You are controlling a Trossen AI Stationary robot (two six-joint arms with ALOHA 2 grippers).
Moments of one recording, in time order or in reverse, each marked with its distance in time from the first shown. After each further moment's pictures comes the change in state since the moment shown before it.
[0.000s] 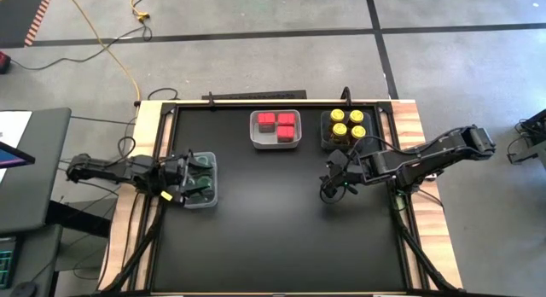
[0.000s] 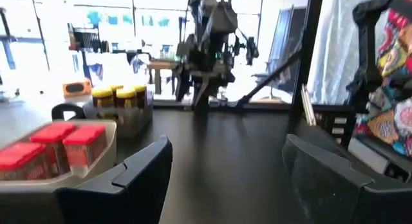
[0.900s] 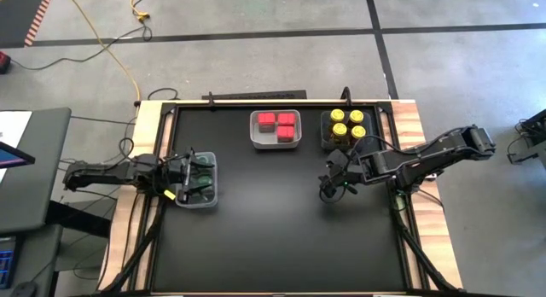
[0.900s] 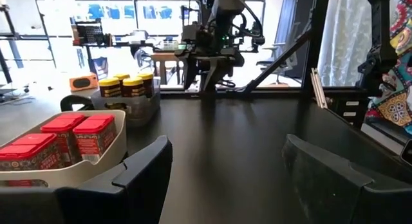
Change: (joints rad) left arm 0.126 0.003 -0.027 -0.045 0.111 0.038; right arm 0.000 0.000 0.000 0.022 0.000 0.000
